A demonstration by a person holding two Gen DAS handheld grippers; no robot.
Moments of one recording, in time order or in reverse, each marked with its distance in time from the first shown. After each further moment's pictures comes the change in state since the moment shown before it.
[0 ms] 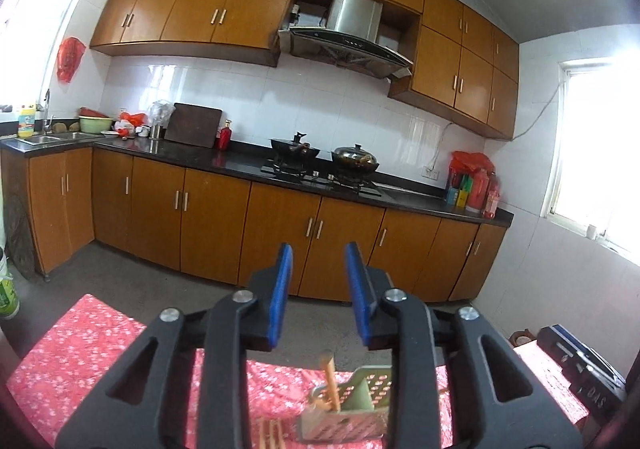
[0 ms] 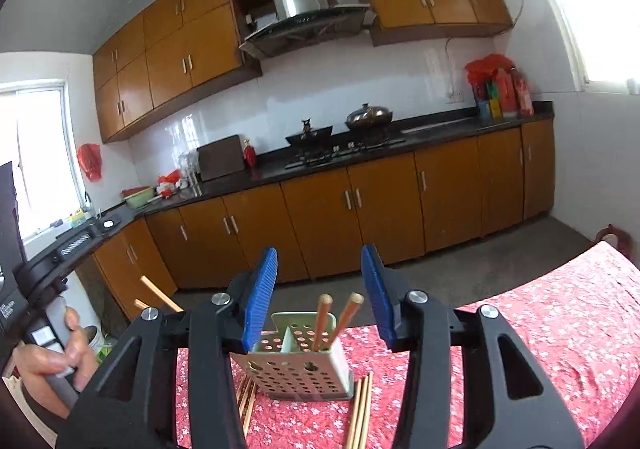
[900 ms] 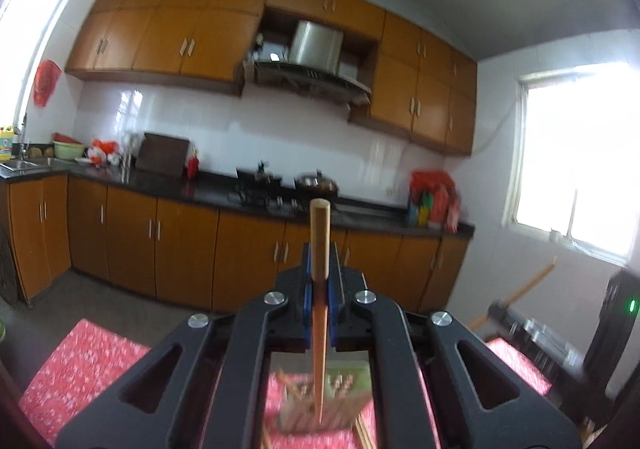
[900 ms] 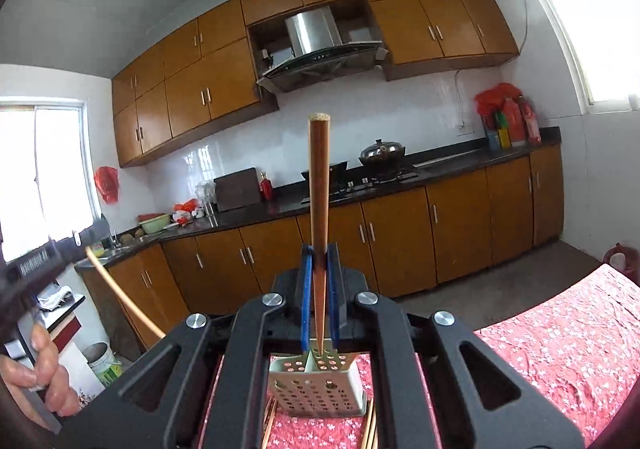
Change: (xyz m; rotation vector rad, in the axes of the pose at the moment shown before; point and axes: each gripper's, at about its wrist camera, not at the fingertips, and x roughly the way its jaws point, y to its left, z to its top) left arm -0.078 -0.026 0.024 0.045 -0.110 -0.126; right arm -0.016 0.013 0.017 -0.017 -0.108 0.057
